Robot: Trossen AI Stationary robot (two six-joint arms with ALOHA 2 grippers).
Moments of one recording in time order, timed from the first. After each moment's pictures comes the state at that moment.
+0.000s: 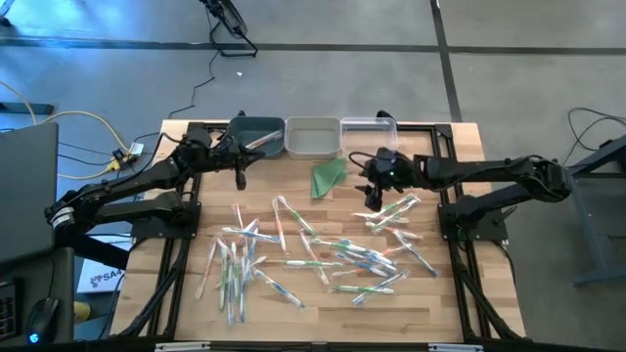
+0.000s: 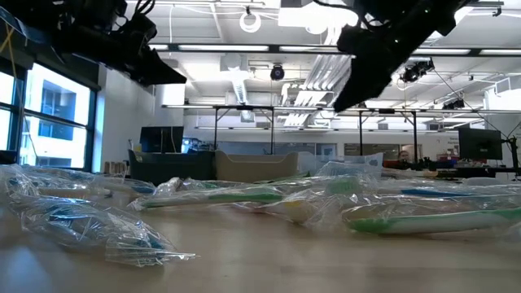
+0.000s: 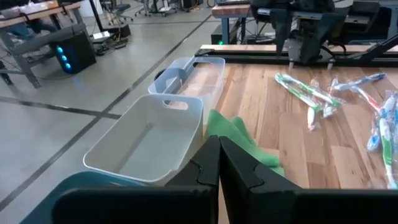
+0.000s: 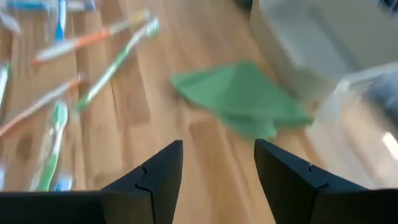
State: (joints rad) left arm 0.61 0.78 0.45 0.15 0.27 0.19; right arm -0.20 1.22 0.78 -0.33 0.10 0.08
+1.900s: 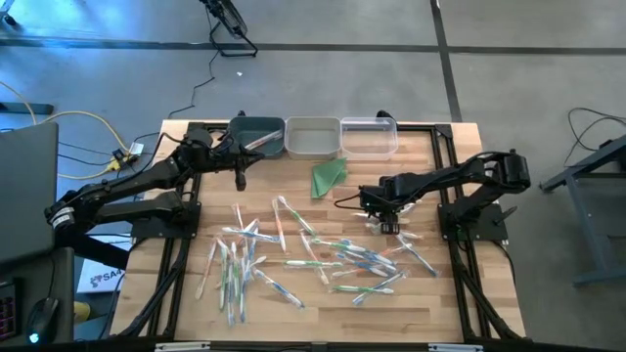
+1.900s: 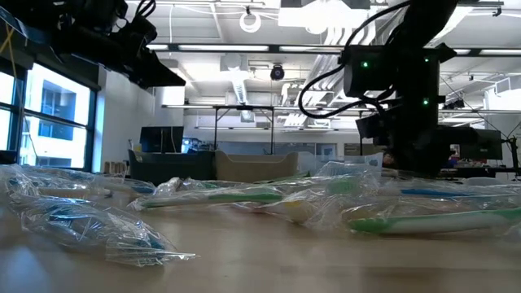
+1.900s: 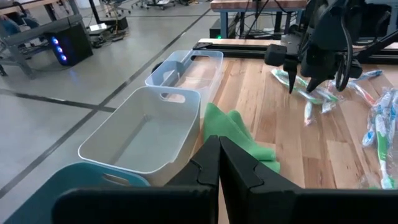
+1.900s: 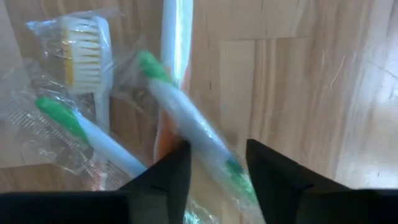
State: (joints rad) left arm 0.61 0.78 0.45 0.12 0.27 0.17; right arm -0.09 1.58 0.78 -0.72 0.11 -0.02
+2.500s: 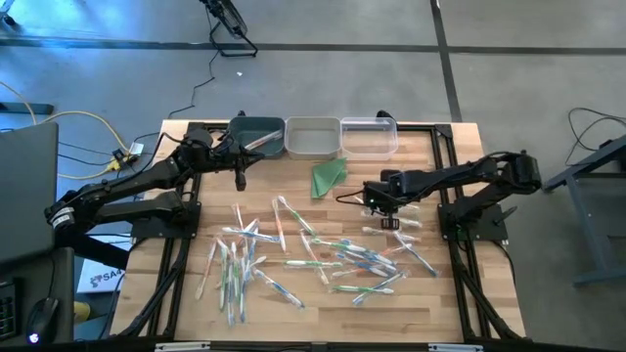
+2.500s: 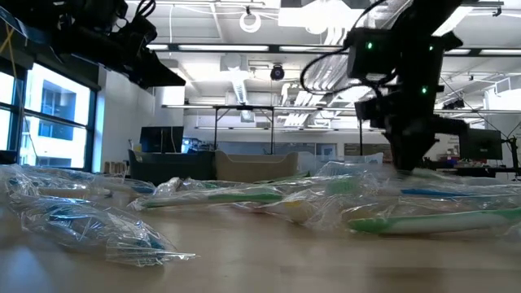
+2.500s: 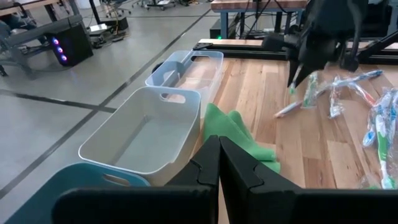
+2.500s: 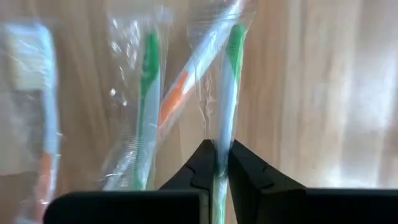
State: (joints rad) left arm 0.61 0.78 0.45 0.12 0.27 0.17; right arm -0.09 1.47 0.79 -0.72 0.21 -0.03
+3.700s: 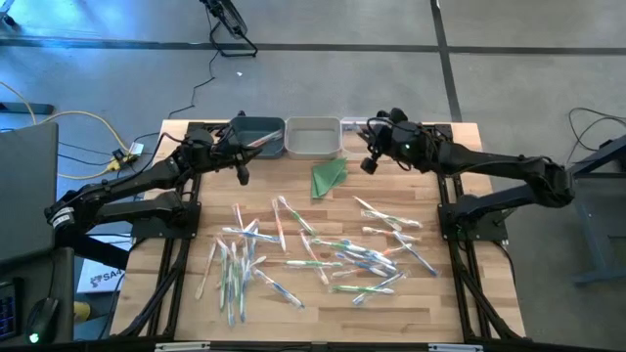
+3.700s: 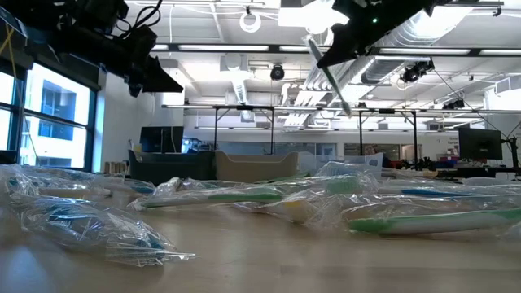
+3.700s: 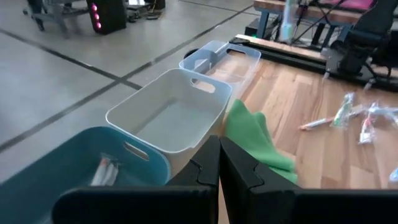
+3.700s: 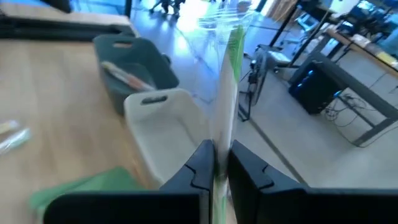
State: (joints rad) left arm 0.61 0.78 0.45 0.10 0.12 -0.03; right arm -0.34 1.18 0.91 -0.09 0.36 -0.21
